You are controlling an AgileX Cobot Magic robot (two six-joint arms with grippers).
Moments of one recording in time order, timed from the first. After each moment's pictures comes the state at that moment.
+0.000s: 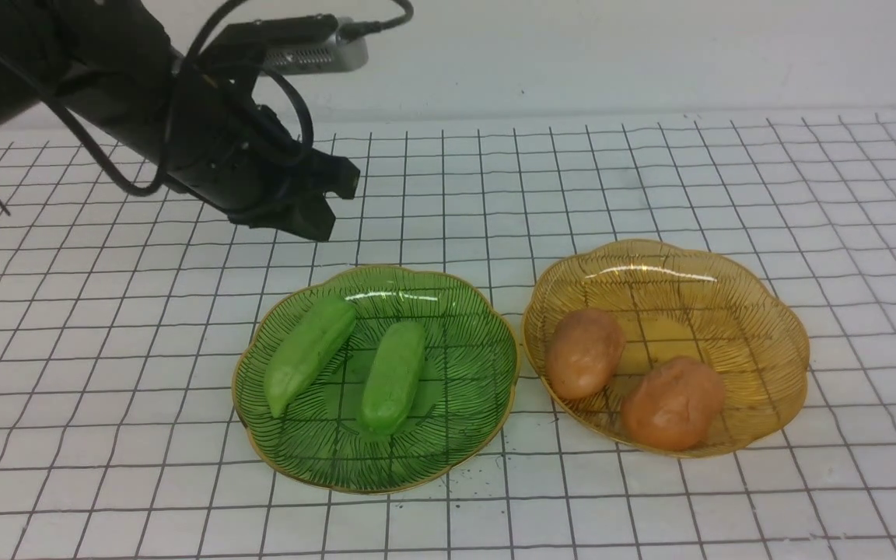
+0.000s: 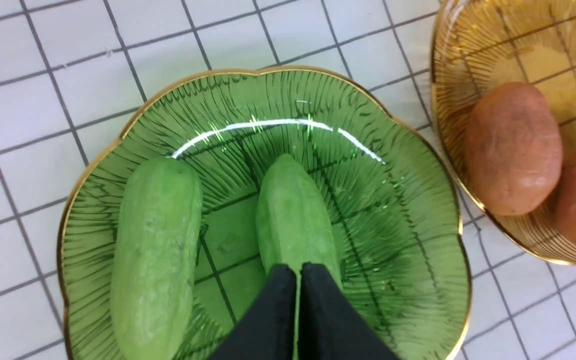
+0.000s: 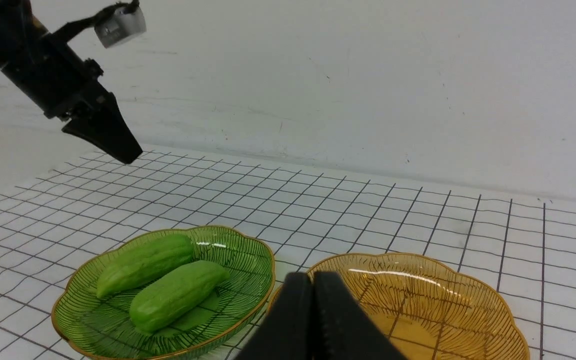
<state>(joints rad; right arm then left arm) 0.44 0.14 -0.37 0.00 0.44 0.05 -0.22 1.69 -1.52 -0.35 0.96 0.21</state>
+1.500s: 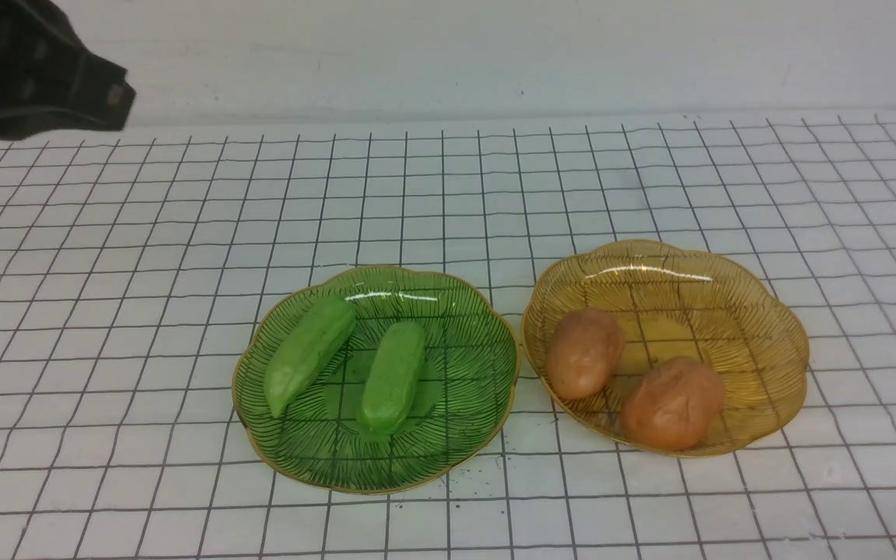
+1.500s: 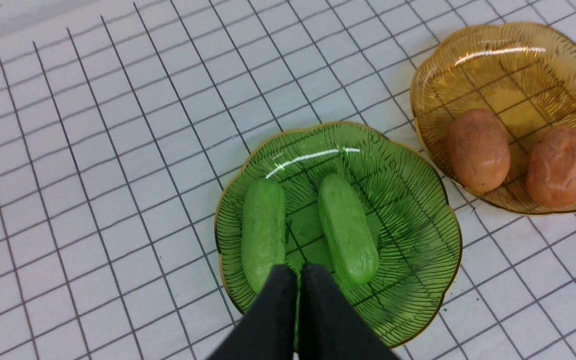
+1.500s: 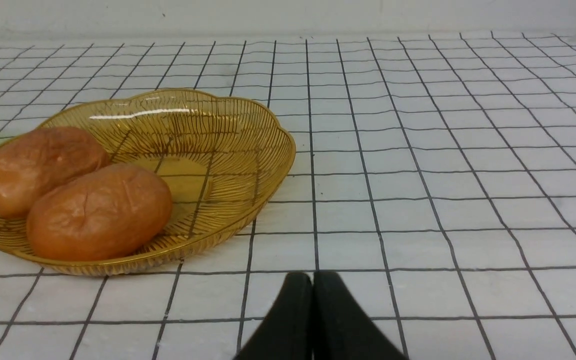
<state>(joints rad) 0.01 -0.01 0.02 -0.03 0.40 0.05 -0.22 1.17 -1.52 -0.14 1.16 0.21</state>
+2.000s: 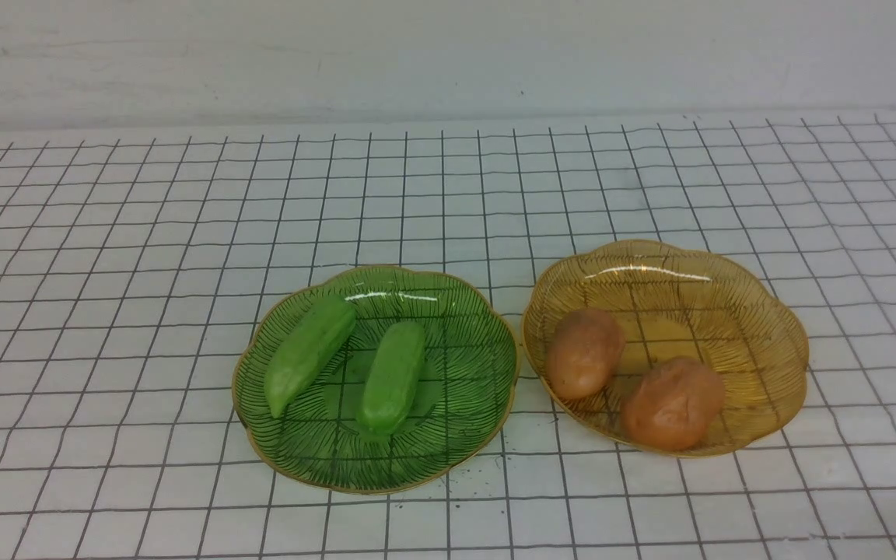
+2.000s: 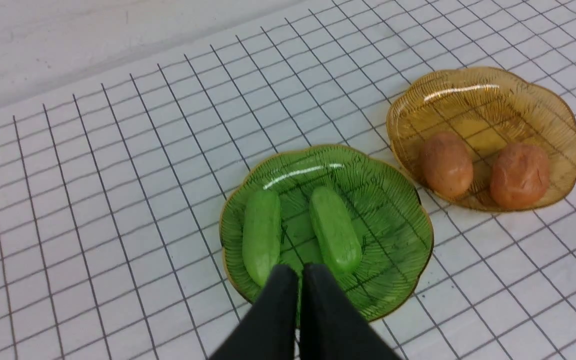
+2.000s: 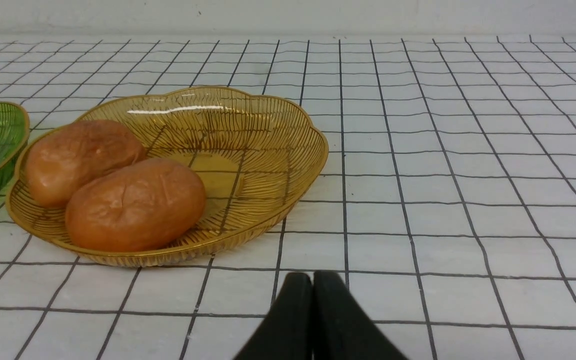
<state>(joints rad) 0.06 -0.01 0.02 -0.03 0.40 0.05 -0.22 0.83 -1.36 -0.14 1.20 0.20</state>
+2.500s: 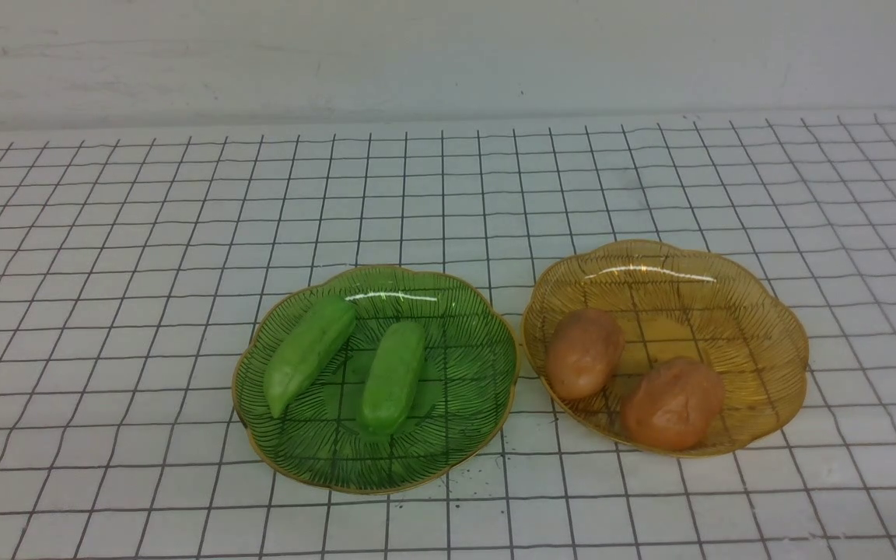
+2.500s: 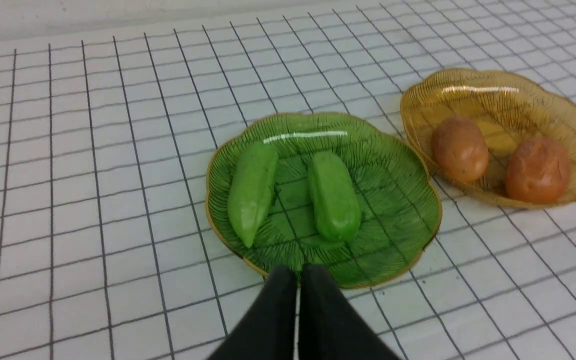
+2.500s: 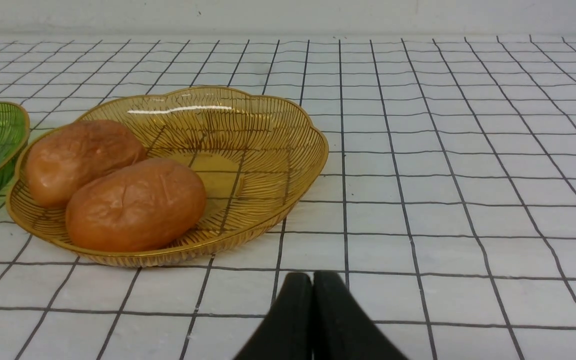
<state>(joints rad) 0.06 -0.01 0.02 -0.03 0.40 0.05 -0.22 0.26 -0.62 -0.14 0.79 0.06</state>
